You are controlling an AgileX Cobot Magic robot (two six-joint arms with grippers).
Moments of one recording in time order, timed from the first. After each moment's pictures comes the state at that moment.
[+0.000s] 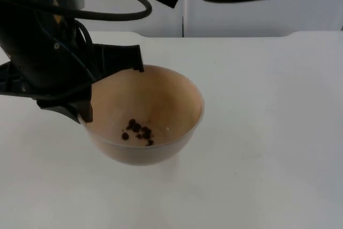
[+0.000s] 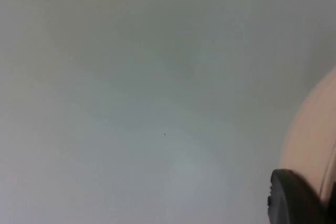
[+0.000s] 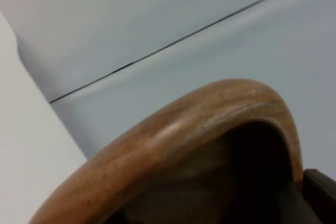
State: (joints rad) right arm 1.22 1.79 -1.38 -1.55 1.16 0.76; left arm -0.58 1.55 -0.96 0.12 0.78 -0.83
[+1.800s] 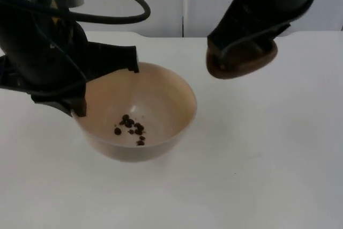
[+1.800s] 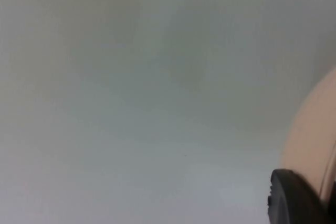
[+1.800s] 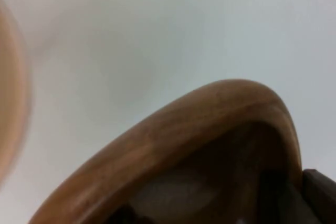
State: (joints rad) right arm 0.87 1.79 -1.46 -0.58 1.07 0.43; left arm -0.58 1.55 -0.96 0.22 0.78 -0.83
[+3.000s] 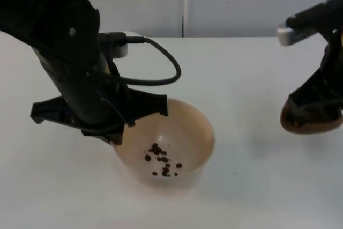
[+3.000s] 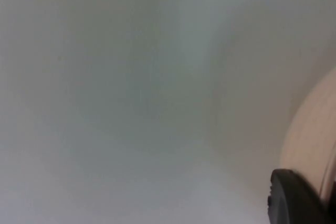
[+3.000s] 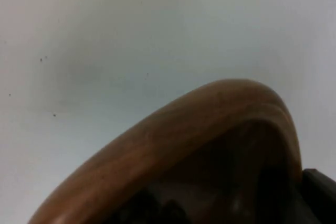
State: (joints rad) right arm 0.54 1.80 -1.05 -0.52 0.71 0.50; left arm -0.58 1.84 -0.96 0.22 0.48 -0.78
